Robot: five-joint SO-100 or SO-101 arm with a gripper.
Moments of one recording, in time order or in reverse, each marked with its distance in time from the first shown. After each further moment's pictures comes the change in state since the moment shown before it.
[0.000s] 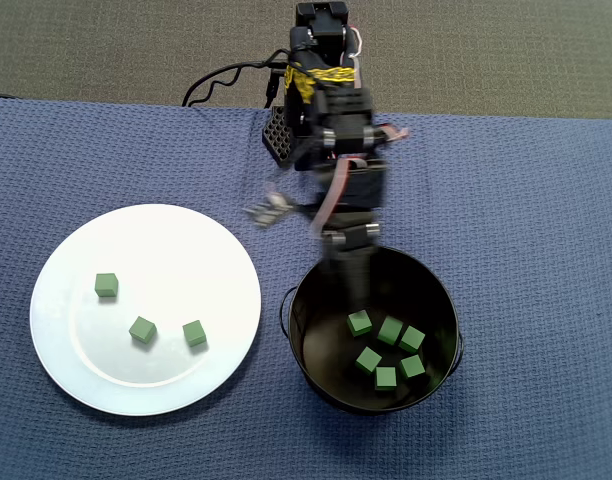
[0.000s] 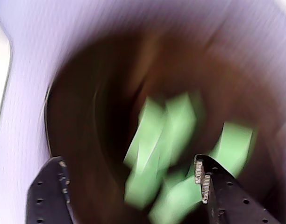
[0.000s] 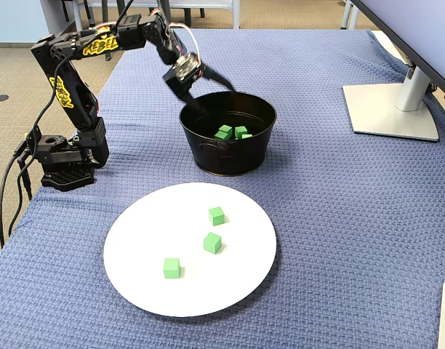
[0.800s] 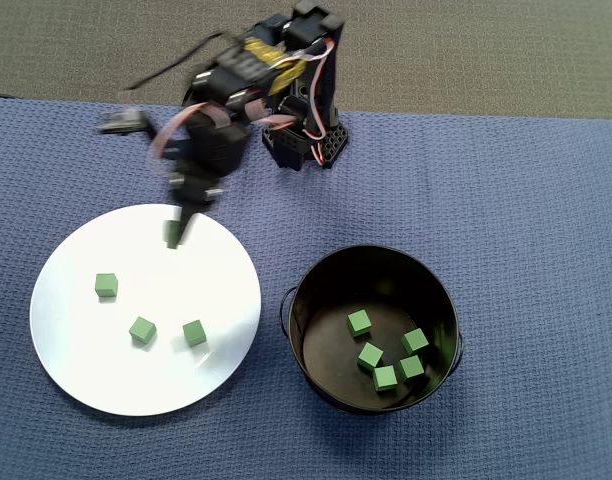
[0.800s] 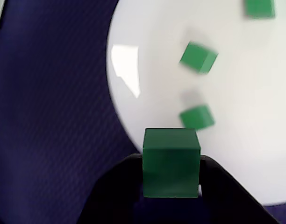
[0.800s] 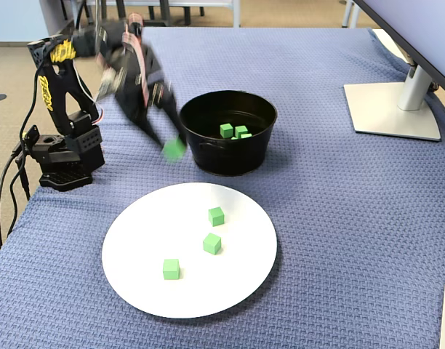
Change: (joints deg) arm 27.2 1.6 -11.4 10.5 -4.8
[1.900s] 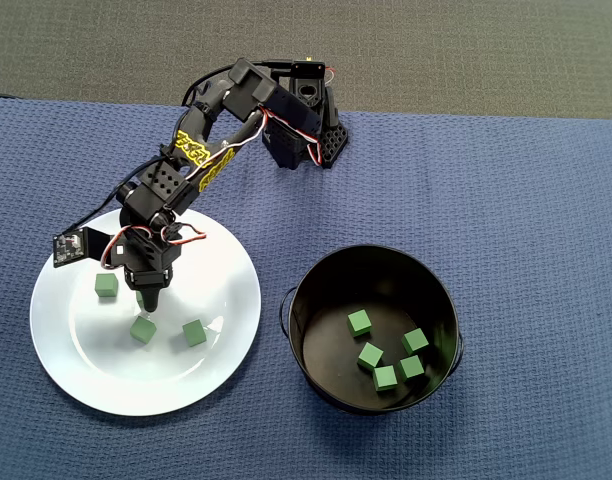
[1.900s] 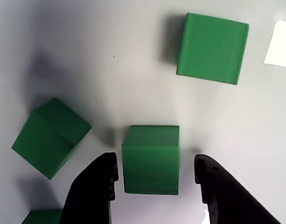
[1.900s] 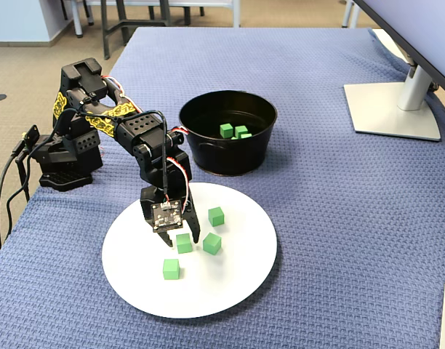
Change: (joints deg) arm 14.2 -48.7 -11.9 -11.3 -25.6
